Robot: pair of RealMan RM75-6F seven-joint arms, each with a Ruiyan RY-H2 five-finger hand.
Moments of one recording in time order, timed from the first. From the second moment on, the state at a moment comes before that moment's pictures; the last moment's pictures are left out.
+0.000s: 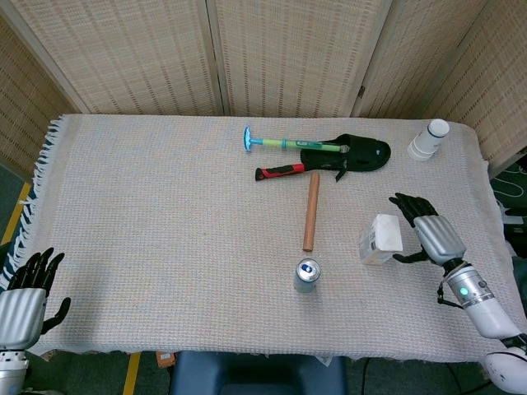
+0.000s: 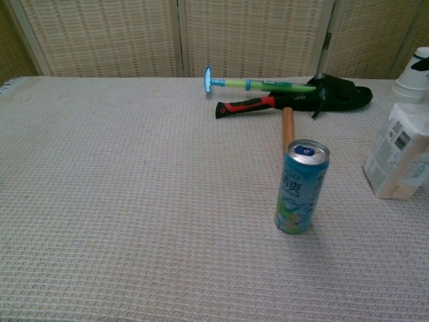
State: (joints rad) left arm -0.05 -1.13 -0.03 -1.76 1.50 1.54 0.30; right arm 0.53 -1.10 -0.01 -1.51 -1.33 1.09 0.24
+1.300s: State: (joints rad) left arm -0.05 -1.13 -0.03 -1.76 1.50 1.54 0.30; right arm 0.68 -1.07 0.09 -1.71 -0.84 0.86 -0.28
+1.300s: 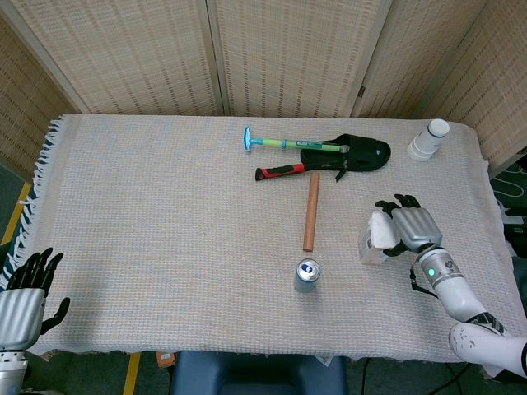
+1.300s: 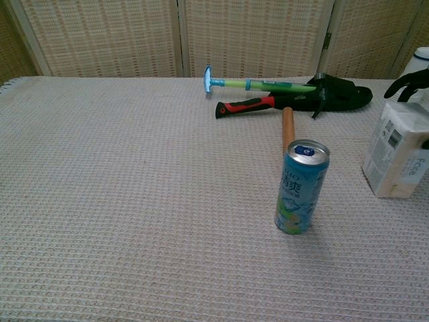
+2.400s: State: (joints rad) left arm -0.05 -1.13 -0.03 -1.76 1.50 1.54 0.30; right arm 0.52 -1.23 0.15 -1.33 -1.32 1.10 0.89
